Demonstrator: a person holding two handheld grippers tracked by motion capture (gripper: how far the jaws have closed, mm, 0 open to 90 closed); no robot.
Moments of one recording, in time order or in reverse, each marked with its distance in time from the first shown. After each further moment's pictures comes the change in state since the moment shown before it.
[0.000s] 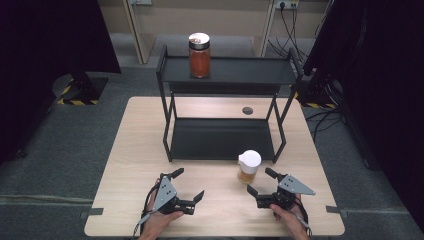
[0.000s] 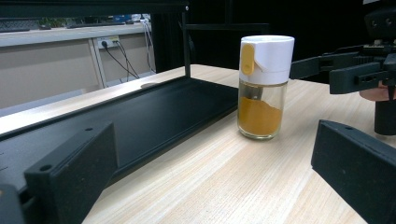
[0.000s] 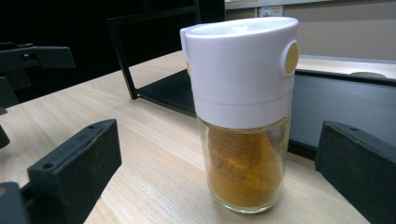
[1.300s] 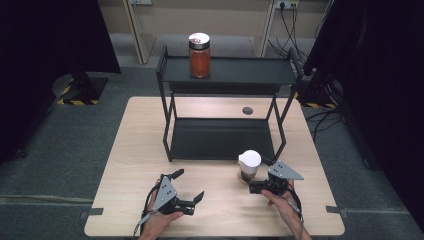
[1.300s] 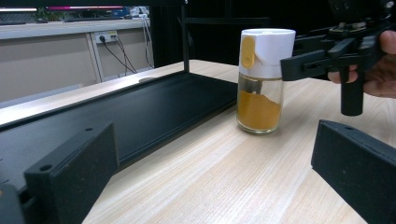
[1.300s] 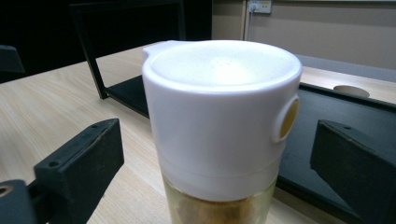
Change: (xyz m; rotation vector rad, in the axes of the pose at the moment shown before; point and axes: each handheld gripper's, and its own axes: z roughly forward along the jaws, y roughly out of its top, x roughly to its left) left arm 0.001 -0.002 0.001 0.014 -0.008 -0.010; right arm 0.002 0.031 0.038 0.061 -0.067 -0.084
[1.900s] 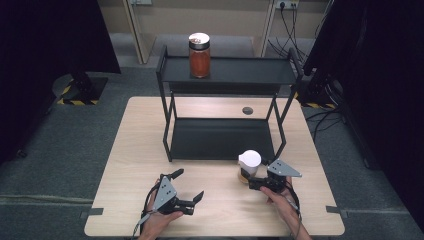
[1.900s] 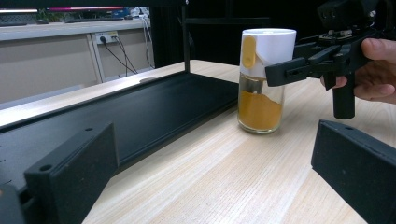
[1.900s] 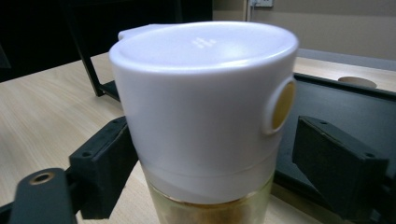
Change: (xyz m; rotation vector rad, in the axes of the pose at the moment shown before) left arm 0.001 0.000 0.000 0.004 0.005 0.002; right arm -0.008 -0.004 0.009 0.011 0.012 0.025
